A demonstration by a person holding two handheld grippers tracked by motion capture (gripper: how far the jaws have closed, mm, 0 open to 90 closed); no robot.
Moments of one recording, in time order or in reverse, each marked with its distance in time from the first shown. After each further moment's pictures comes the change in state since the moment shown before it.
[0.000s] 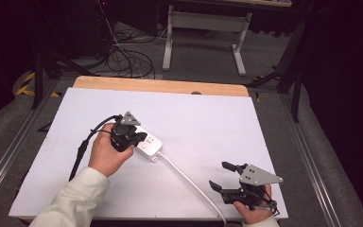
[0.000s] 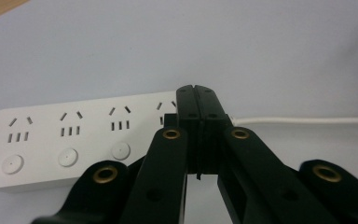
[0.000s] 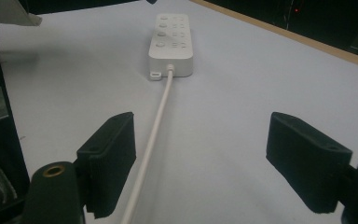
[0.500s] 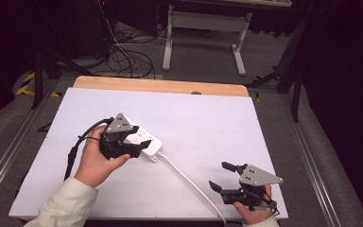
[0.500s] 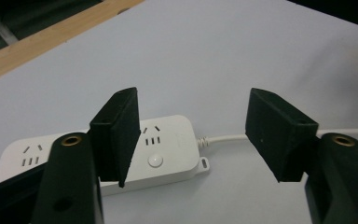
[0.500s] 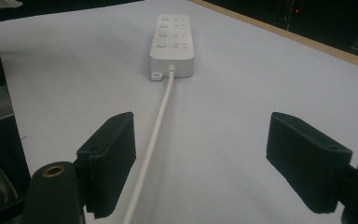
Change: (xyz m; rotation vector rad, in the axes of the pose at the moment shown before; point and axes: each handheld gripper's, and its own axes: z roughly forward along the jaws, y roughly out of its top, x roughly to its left) left arm -0.018 -0.009 -0.043 -0.169 0.001 0.090; right arm 0.001 0.000 0.000 -0.005 0.004 -0.004
